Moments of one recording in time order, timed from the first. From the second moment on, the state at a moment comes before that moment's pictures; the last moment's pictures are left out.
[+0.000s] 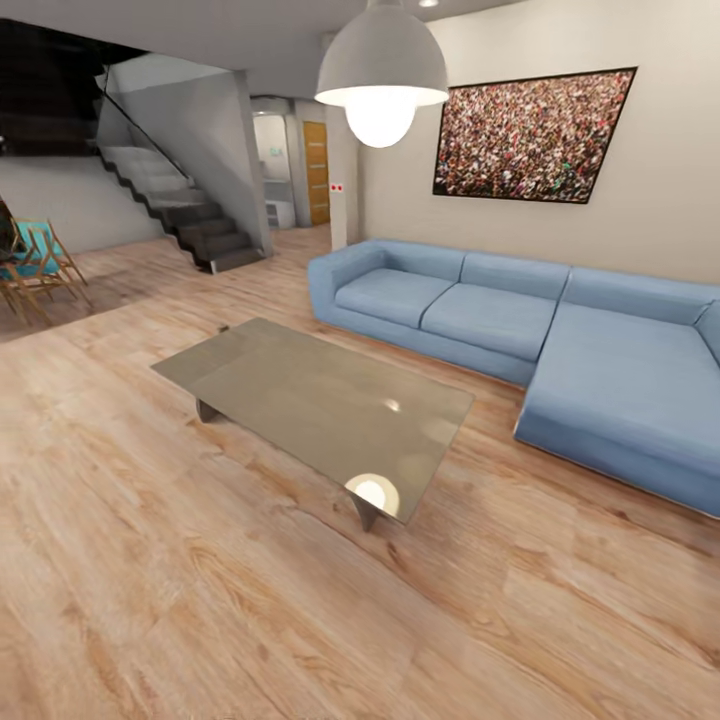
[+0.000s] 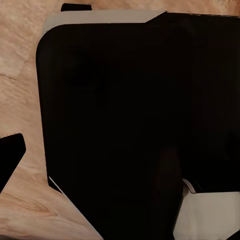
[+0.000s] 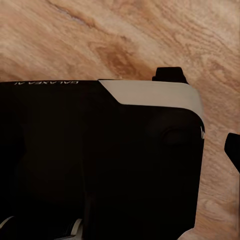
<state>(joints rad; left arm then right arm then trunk) -0.13 -0.05 0.04 -0.03 0.01 -0.02 -0.01 -0.08 0.09 -0.03 -0.54 0.01 0.40 -0.01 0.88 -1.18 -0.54</state>
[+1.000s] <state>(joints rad) -0.14 0.00 0.07 -0.21 0.15 0.05 0.11 -0.08 0.09 -0.03 -0.53 0.01 0.36 -0.01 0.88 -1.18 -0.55</state>
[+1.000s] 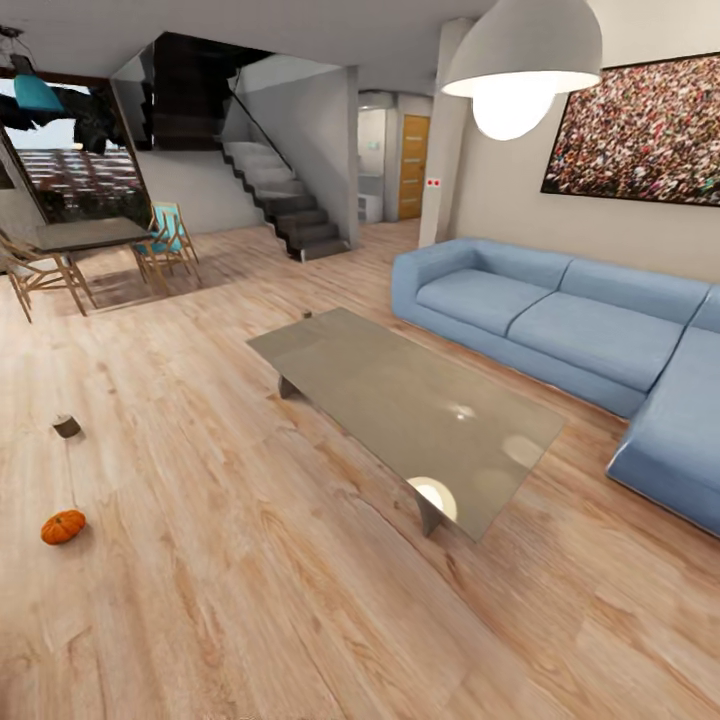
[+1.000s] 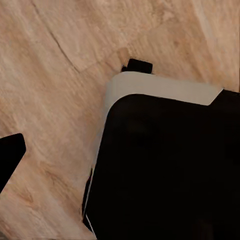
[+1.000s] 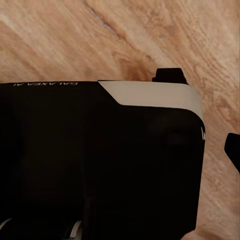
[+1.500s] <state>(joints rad) -0.14 -0.06 0.05 -0.41 0.26 0.07 0.31 -0.08 0.09 -0.03 -0.50 0.01 0.33 -0.01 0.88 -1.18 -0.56</state>
